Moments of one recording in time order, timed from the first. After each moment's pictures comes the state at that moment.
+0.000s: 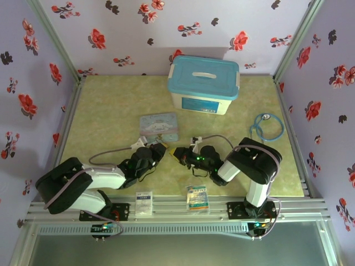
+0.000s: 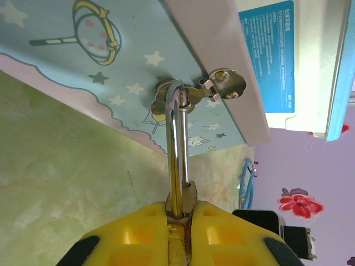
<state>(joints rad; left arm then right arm) -0.91 1.38 0.30 0.68 -0.26 -1.46 0.87 1.80 0.36 1.27 -0.29 1.48</state>
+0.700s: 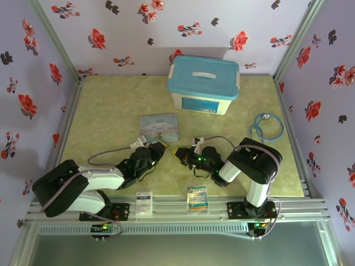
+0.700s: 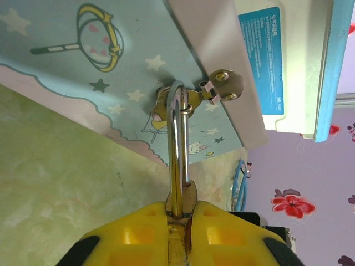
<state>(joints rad) -0.91 1.34 0.30 0.66 -0.27 -1.46 0.86 1.80 0.33 1.28 -0.27 1.48</state>
